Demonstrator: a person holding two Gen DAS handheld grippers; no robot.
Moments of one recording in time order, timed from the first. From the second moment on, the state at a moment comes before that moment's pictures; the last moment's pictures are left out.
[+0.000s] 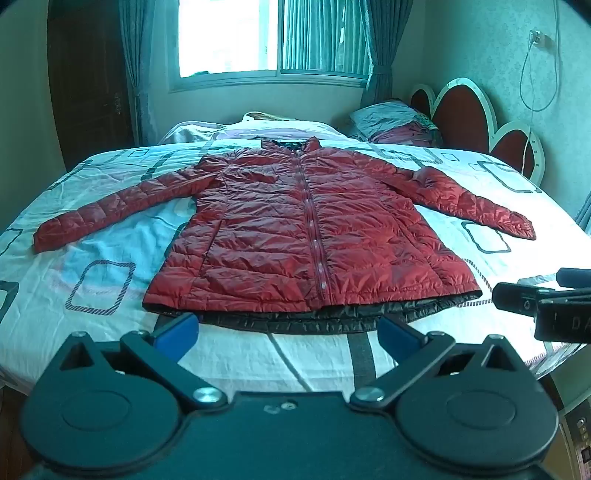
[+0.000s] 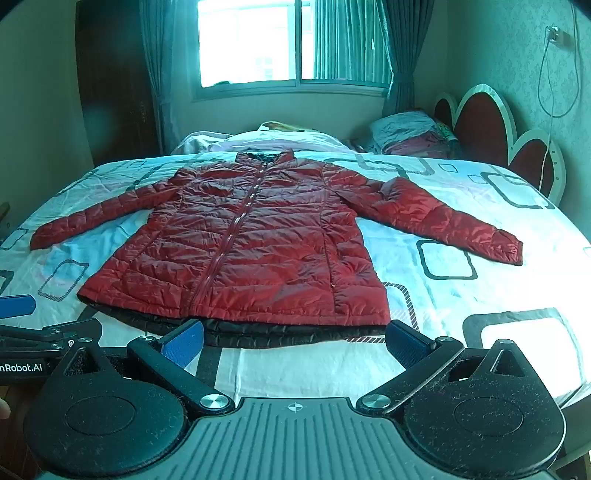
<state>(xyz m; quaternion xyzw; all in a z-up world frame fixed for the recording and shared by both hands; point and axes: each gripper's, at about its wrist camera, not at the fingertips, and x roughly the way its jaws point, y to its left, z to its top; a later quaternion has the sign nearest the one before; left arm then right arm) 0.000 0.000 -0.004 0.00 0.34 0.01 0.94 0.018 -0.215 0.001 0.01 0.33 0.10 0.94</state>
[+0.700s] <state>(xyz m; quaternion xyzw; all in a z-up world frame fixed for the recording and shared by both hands) 0.004 -0.004 -0.005 0.00 0.35 0.01 0.94 0.022 -0.219 -0.001 0.01 0.33 0.10 0.94</state>
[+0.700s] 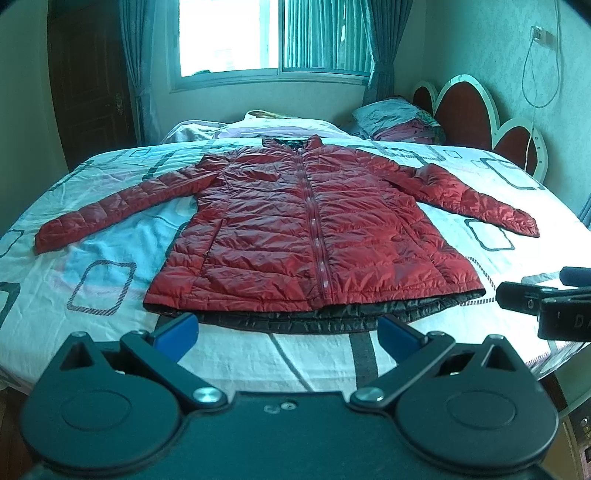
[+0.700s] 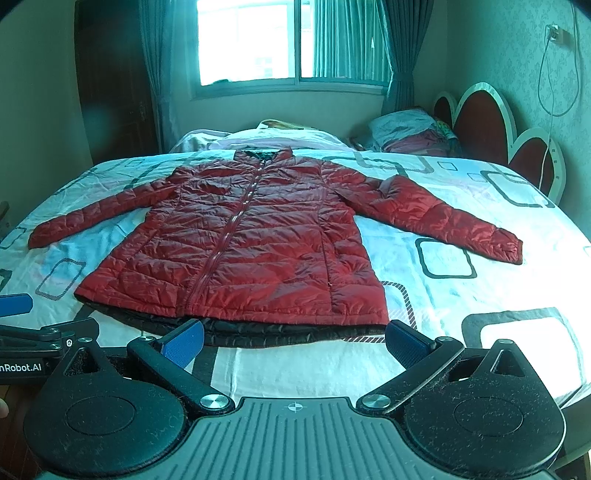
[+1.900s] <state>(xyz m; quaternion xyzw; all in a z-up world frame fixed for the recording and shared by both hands) 0.149 0.012 0.001 0.01 0.33 -0.04 0.94 0.167 -0.237 -0.007 0.05 0.34 0.04 0.94</state>
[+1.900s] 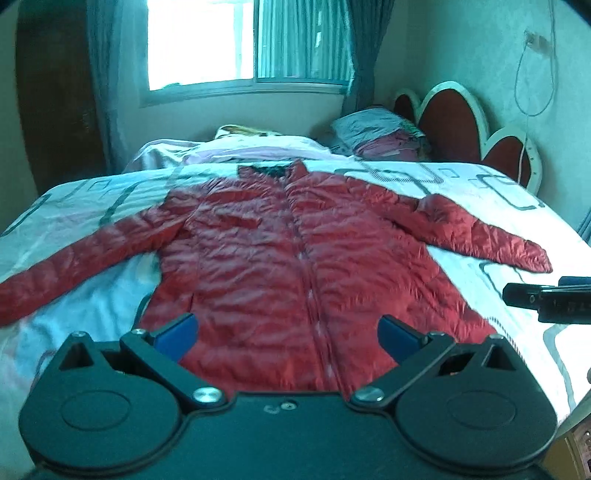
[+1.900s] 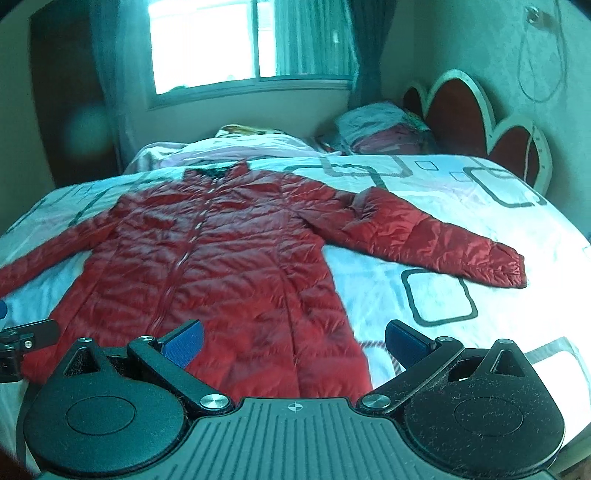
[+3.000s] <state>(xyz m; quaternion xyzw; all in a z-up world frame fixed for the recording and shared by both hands) 0.368 -0.120 -0.068 0.06 0.39 -0.08 0.92 0.328 -0.475 -0.110 0.20 0.34 -0.18 0.90</state>
